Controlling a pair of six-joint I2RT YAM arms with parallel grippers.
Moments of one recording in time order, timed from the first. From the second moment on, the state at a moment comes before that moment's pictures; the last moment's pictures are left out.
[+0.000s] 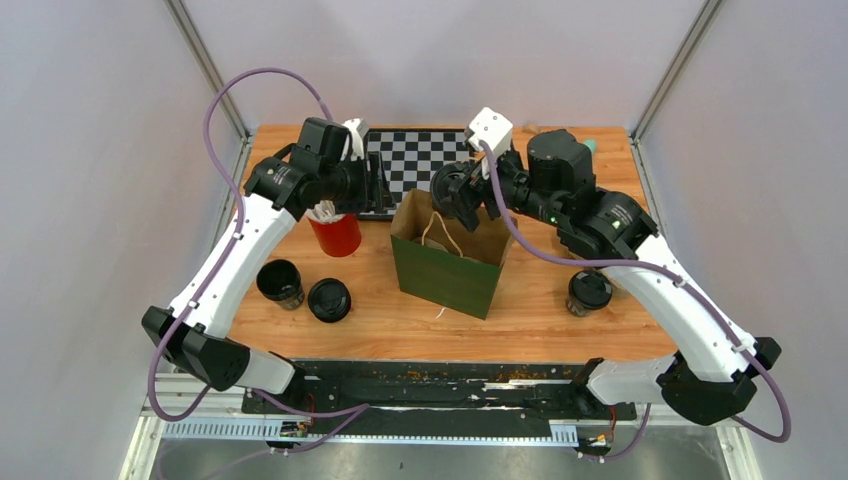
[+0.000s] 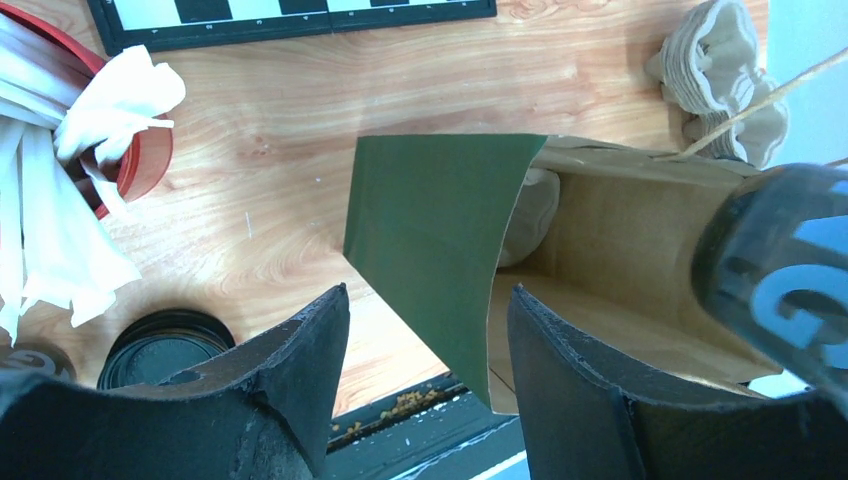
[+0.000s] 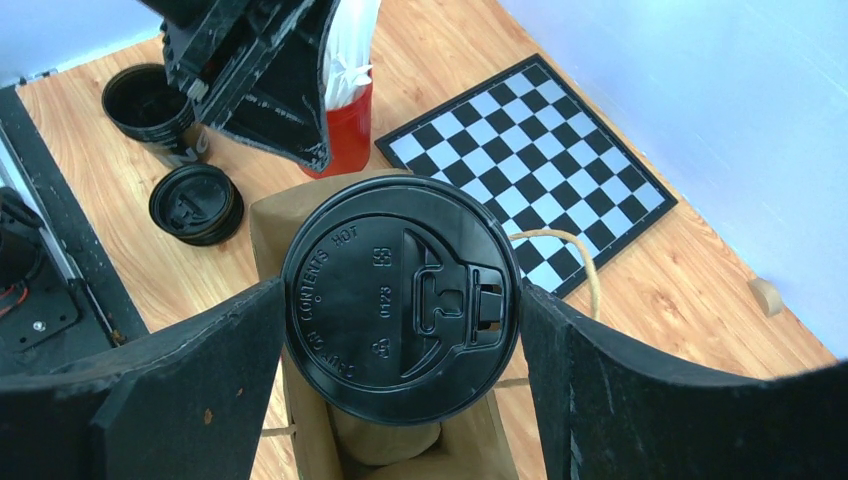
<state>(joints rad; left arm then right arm) -0.47 1.41 1.63 -1.00 0.16 -0.48 0.79 1.27 1.69 -0.71 -0.07 -0.16</state>
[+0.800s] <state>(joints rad) -0.46 1.48 1.59 -0.90 0.28 -0.44 0.79 1.30 1.42 -0.57 -0.19 -0.29</state>
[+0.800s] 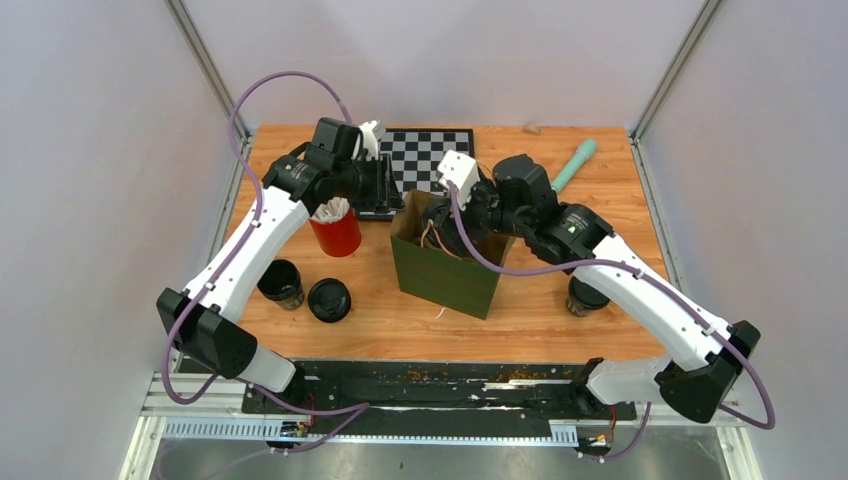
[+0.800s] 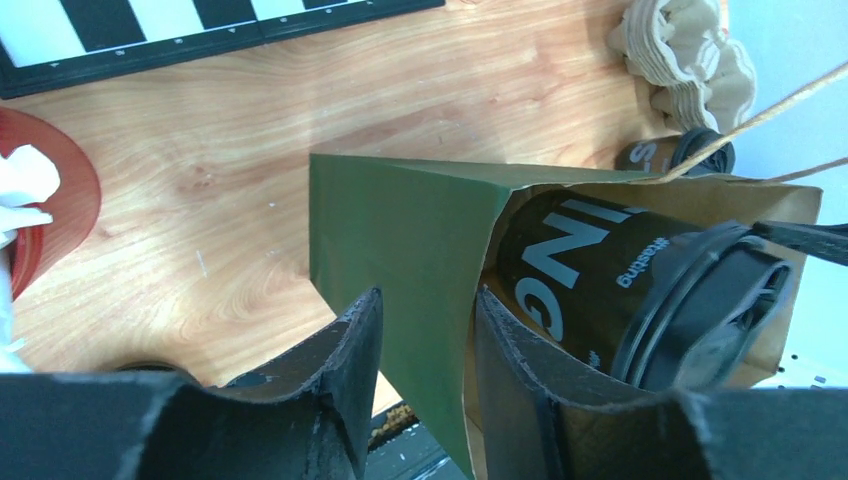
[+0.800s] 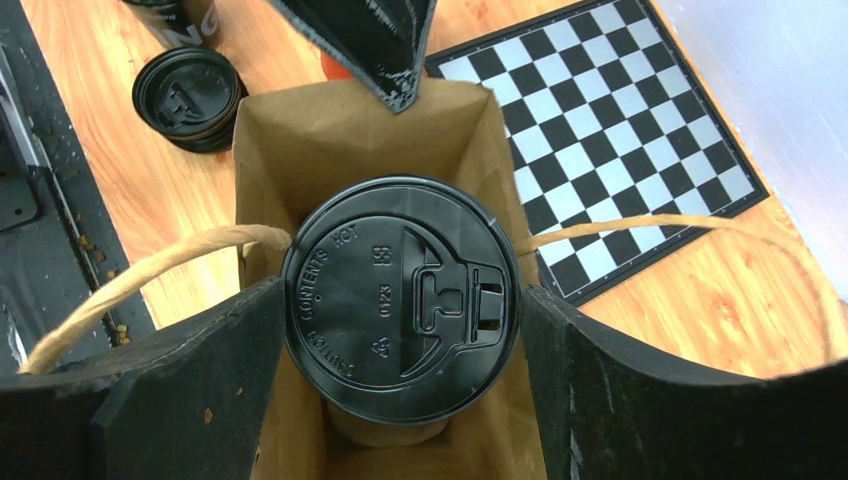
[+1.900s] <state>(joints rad) -0.51 1.40 1.33 -0.53 0.49 -0.44 0.81 1.24 1.25 -0.56 -0.18 -0.43</state>
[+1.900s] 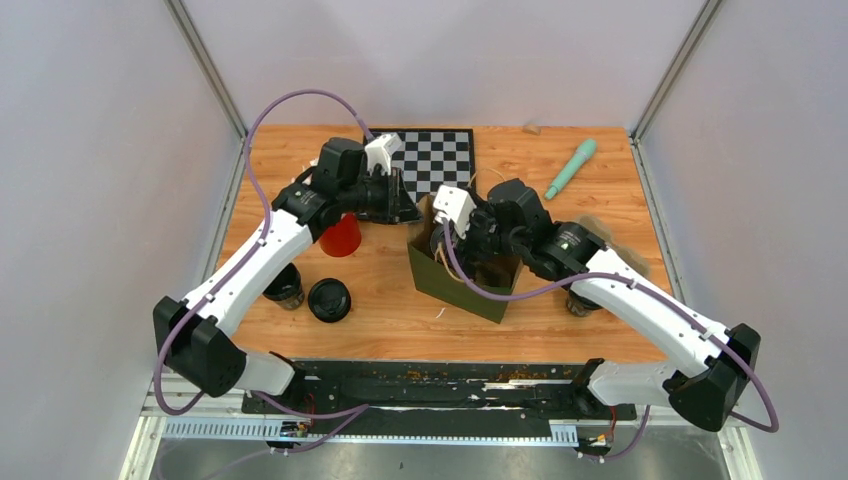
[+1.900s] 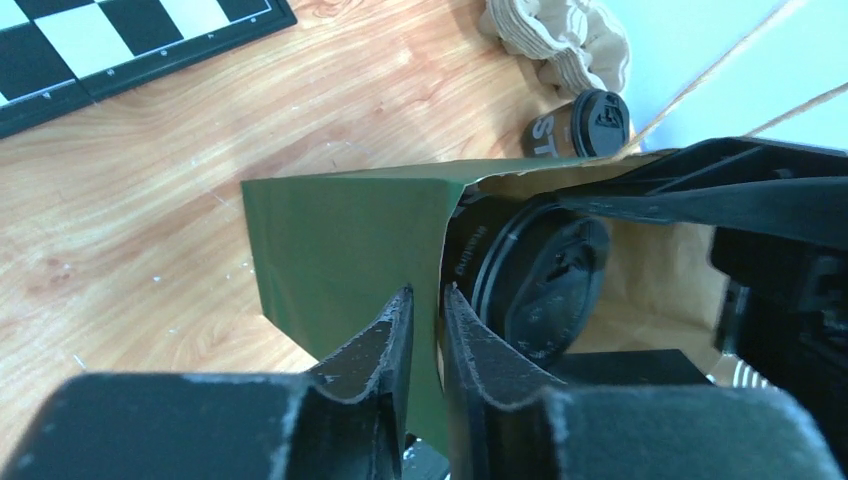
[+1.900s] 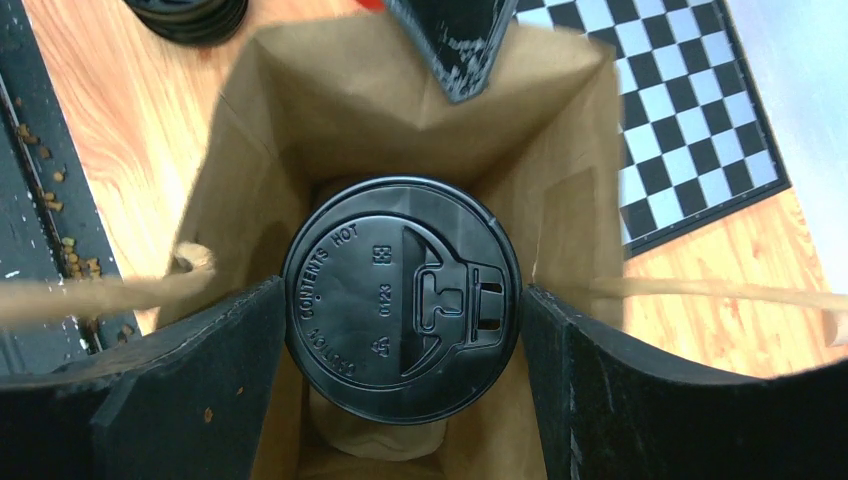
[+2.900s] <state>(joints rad) -0.53 1.22 1.24 -0.73 0.53 -0.42 1.11 1.11 1.06 -0.52 0.00 -0.46</state>
